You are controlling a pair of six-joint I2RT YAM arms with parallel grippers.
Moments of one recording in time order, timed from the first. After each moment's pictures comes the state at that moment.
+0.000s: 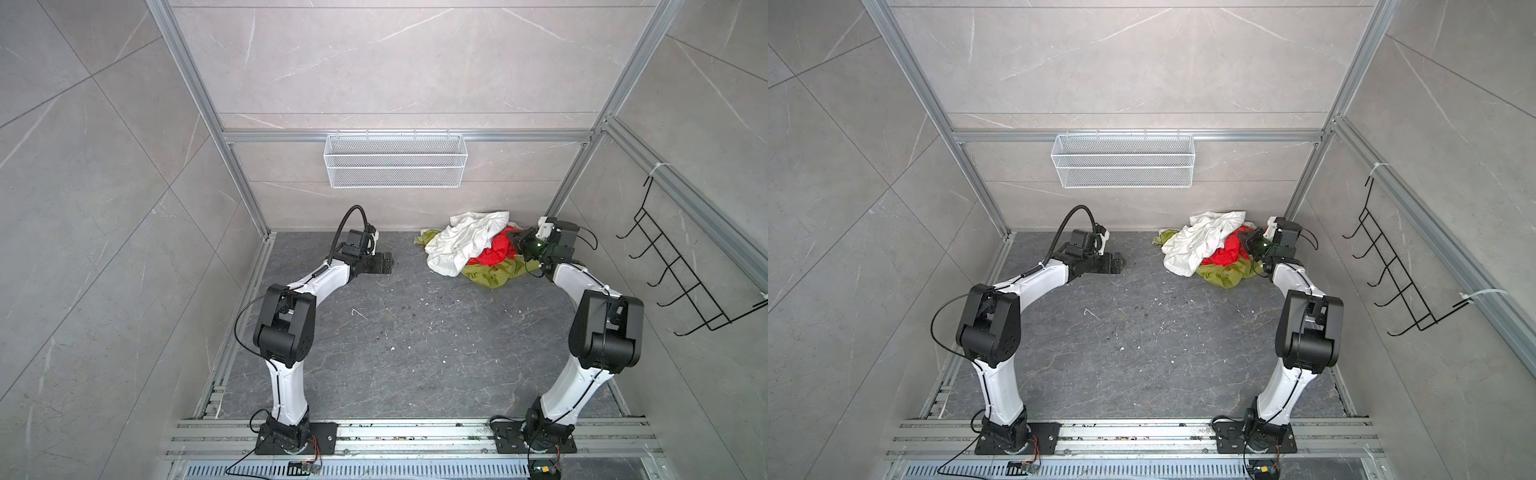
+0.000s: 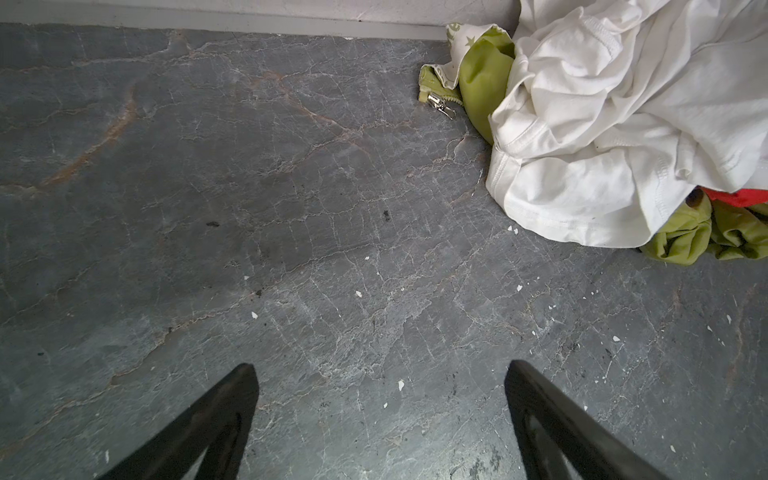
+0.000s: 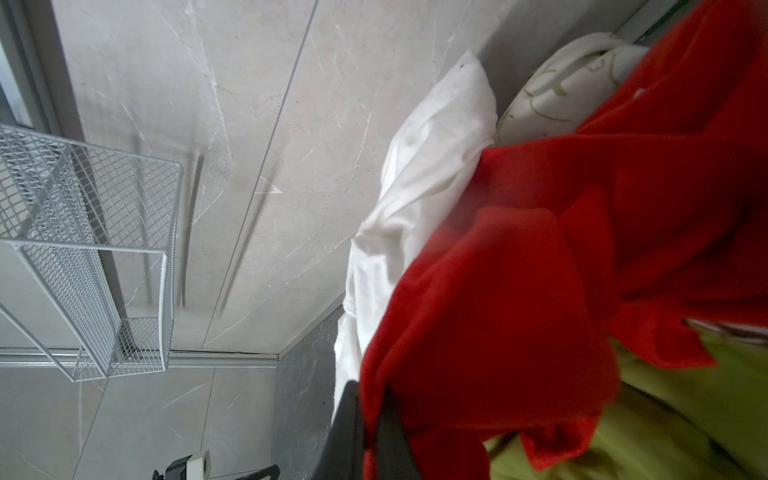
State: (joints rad) left arm -0.39 1.95 1.46 -0.27 0.20 -0.24; right arm -0.22 1.83 1.32 0.12 -0.60 0.84
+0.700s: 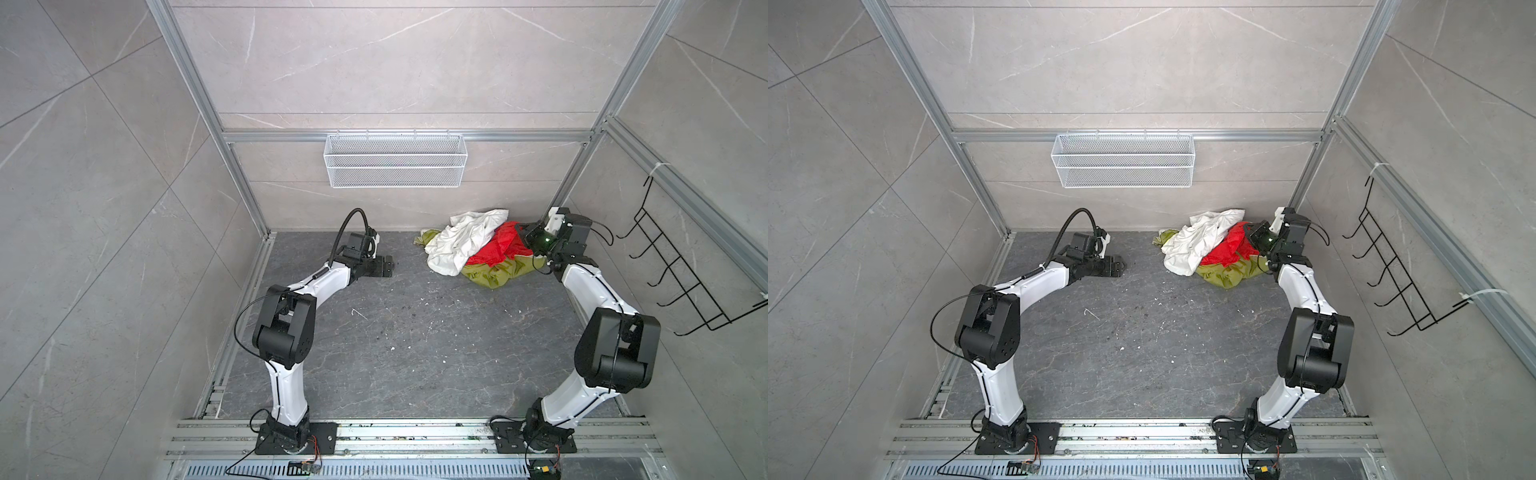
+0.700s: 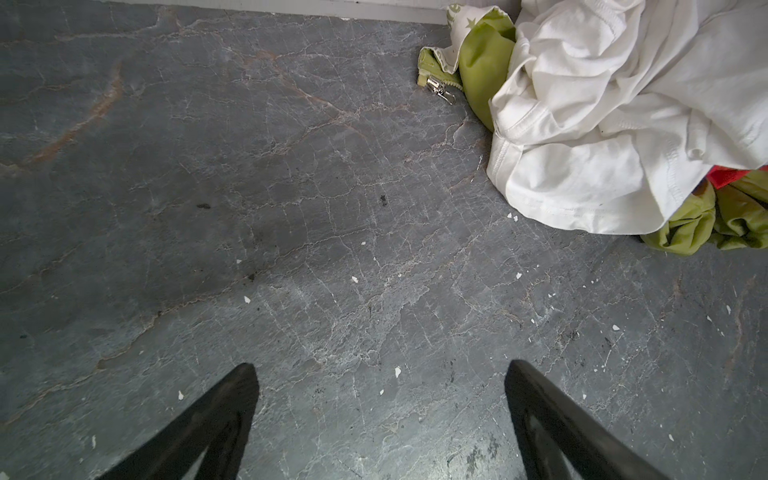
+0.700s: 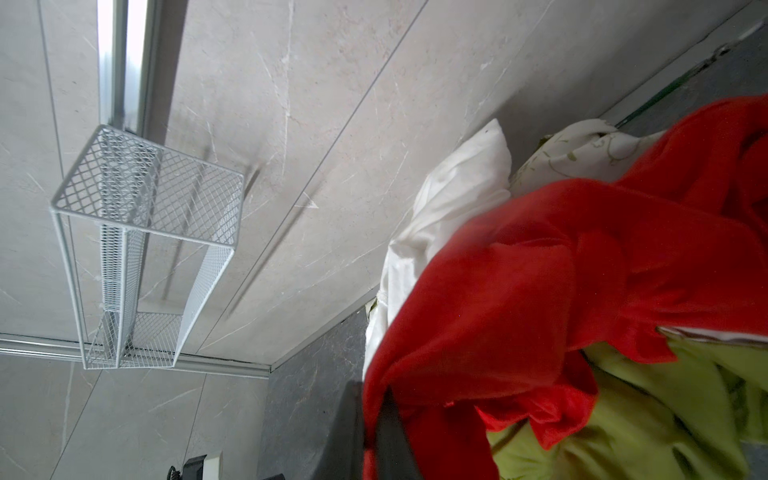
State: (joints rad) left arm -0.40 1.93 1.42 -0.26 0.20 -0.24; right arm -0.22 1.69 1.32 0.04 -0.54 0.79
